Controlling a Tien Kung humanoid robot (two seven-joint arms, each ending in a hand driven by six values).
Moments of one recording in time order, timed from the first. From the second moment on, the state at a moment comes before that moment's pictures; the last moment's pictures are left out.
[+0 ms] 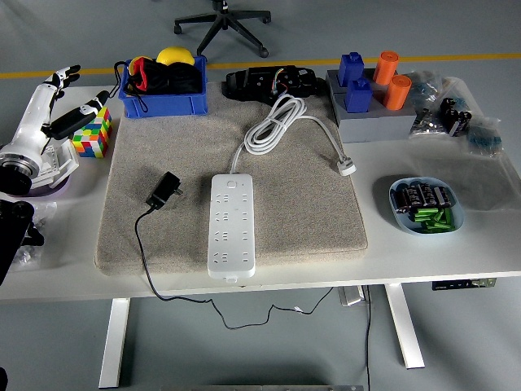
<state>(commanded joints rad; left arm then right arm) -0.38 0.25 -1.46 -1.19 1.65 0.09 0.03 0.09 -0.24 1.72 0.18 -0.85 -0.19 -0.19</state>
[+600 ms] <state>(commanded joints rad) -0.39 0.27 -1.46 -1.25 1.62 0.07 0.05 0.08 -0.24 1.73 0.18 -0.88 -0.19 -0.20</state>
